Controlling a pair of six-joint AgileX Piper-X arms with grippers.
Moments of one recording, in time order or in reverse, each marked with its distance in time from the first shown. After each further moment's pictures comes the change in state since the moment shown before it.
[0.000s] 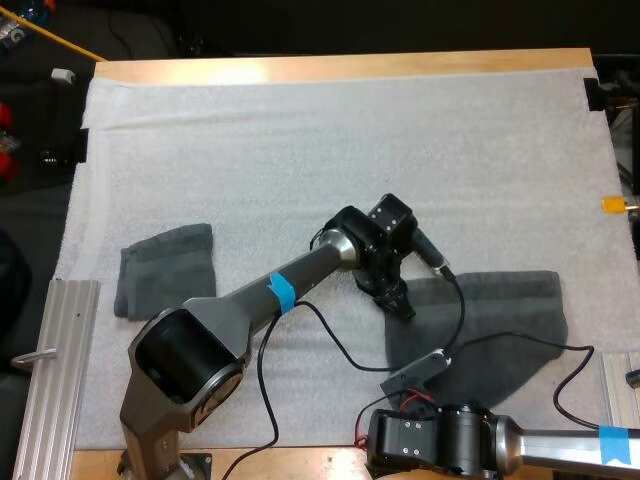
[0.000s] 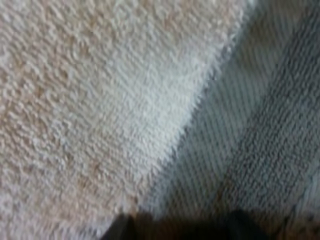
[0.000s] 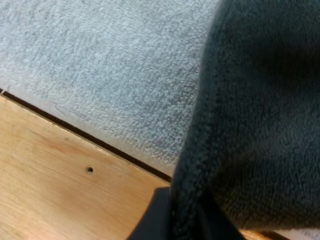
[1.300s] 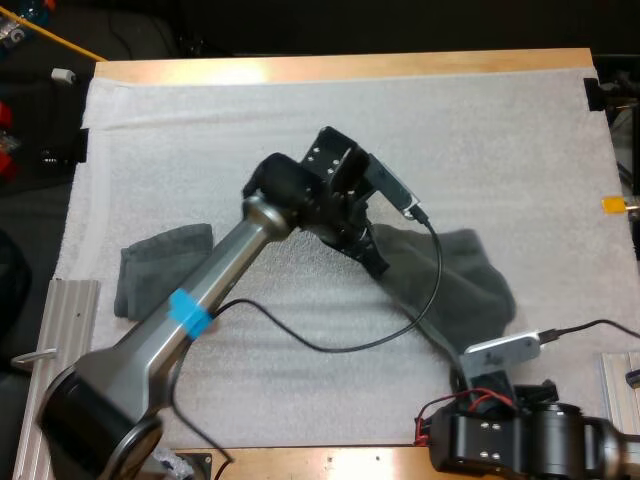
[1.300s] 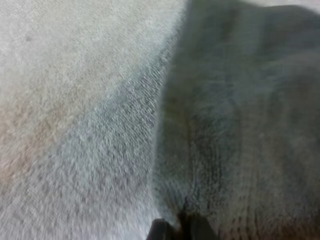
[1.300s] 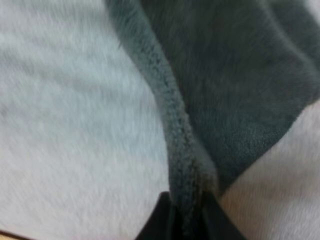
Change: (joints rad) left arm 0.132 -0.353 -0.164 0.309 0.024 0.028; right arm 0.000 -0.311 -0.073 0.305 0.378 0.187
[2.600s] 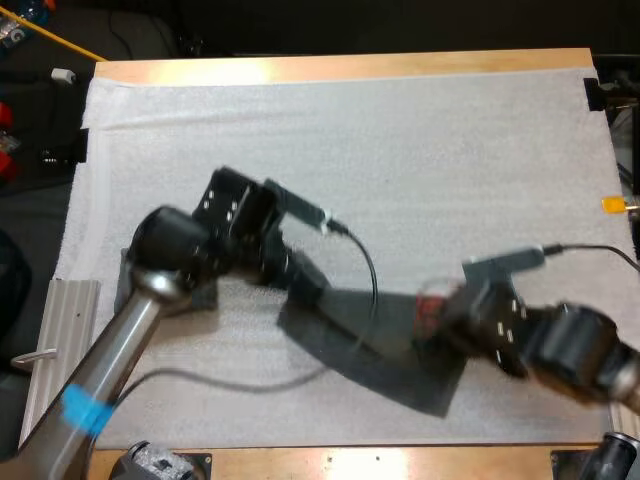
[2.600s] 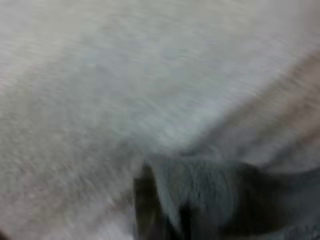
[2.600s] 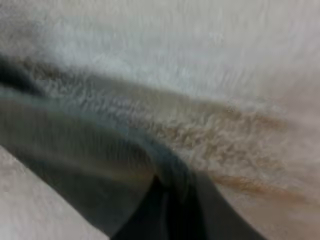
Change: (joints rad) left arm 0.151 -0.310 0.209 0.066 -0.029 -0.188; right arm -0.542 0.102 -0.161 -0.154 -0.309 -0.471
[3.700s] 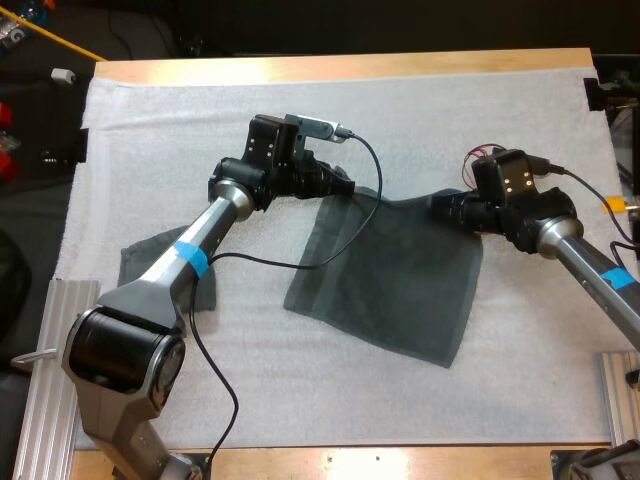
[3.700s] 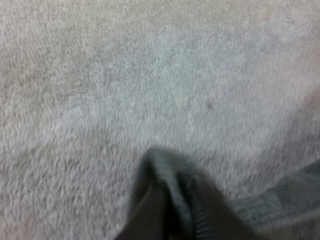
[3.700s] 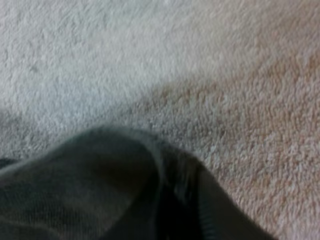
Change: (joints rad) left arm 0.142 0.564 0.000 -0.826 0.212 -0.153; right arm -0.551 0.525 0.023 -0.674 -0.219 -0.121
